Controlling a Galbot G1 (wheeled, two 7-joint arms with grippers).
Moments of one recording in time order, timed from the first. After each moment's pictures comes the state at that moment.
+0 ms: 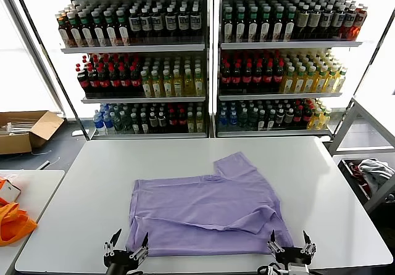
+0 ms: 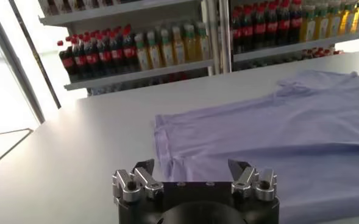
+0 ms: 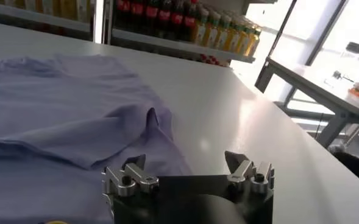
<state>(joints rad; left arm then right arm) 1.80 -1.27 -0.43 -2.25 -0.10 0.34 -0.19 -1.65 1.28 0.37 2.18 0.12 -0.51 0.52</state>
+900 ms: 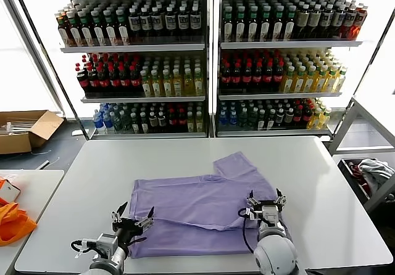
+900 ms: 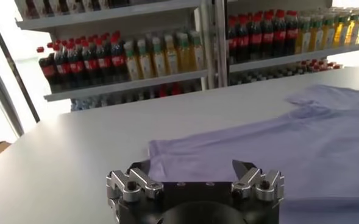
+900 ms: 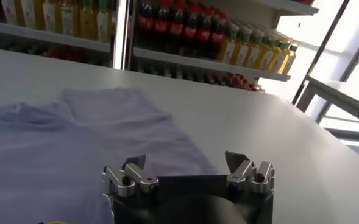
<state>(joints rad) 1.49 -1.19 -0.41 -2.08 -0.24 0.42 -0.15 -1.11 1.34 0.24 1.81 0.20 -0.57 0.46</state>
